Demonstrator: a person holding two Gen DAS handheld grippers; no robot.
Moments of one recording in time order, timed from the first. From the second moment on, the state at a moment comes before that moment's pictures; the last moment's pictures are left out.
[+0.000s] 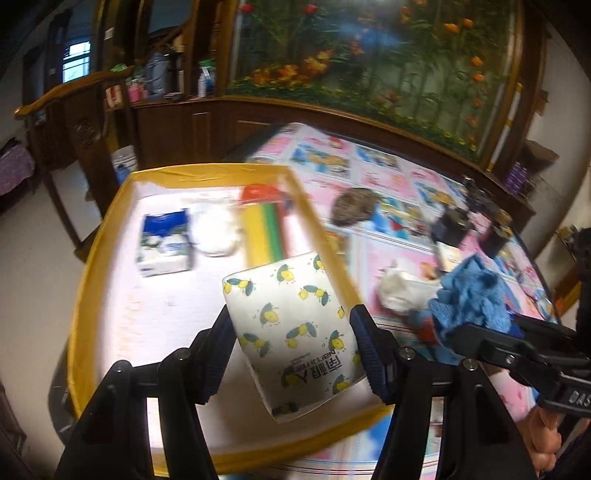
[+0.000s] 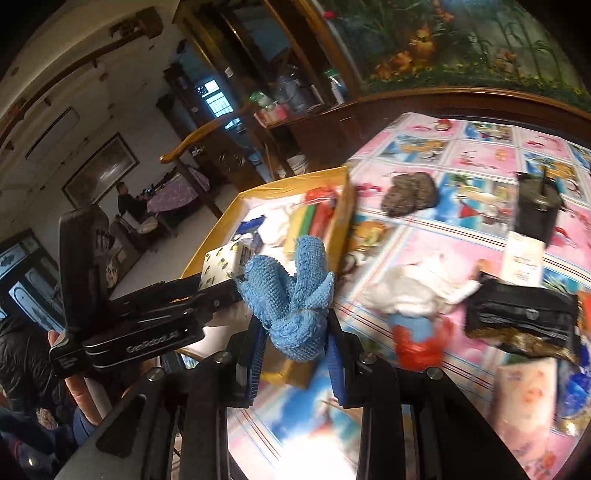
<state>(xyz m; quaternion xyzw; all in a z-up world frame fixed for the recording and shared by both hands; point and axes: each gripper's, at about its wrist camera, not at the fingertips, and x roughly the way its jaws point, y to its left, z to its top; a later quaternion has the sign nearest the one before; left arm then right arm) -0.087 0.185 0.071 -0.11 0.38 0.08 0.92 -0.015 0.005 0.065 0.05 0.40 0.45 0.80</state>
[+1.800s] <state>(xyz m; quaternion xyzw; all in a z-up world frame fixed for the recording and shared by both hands) -0.101 0.250 0.066 -0.14 0.41 0.15 0.89 0.021 0.058 0.065 0.07 0.42 0.46 0.78</state>
